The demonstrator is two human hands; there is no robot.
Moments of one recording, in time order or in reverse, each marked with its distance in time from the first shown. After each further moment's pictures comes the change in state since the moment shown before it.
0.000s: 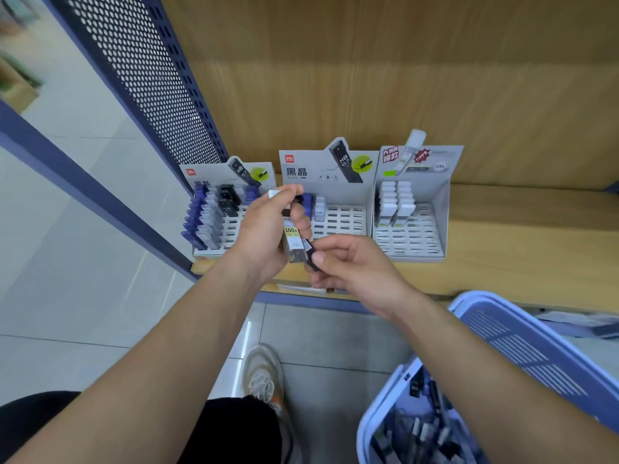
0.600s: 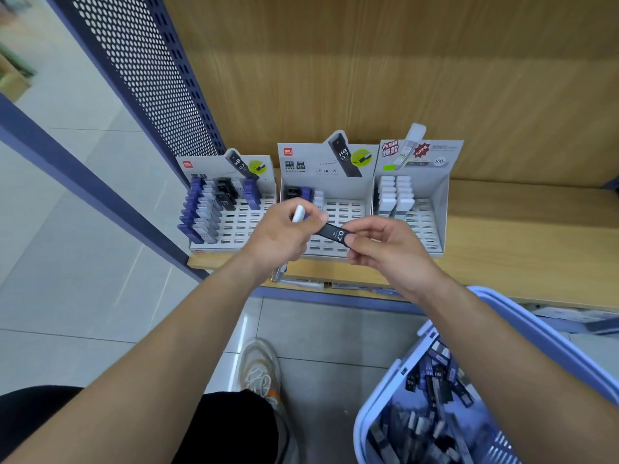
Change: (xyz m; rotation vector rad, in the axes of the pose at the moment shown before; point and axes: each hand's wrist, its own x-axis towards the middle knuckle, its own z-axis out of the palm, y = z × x) left_hand 0.001 -0.017 -0.009 0.657 -0.116 0.054; right_hand 0.002 -0.005 -0.041 -0.067 0.205 -0.037
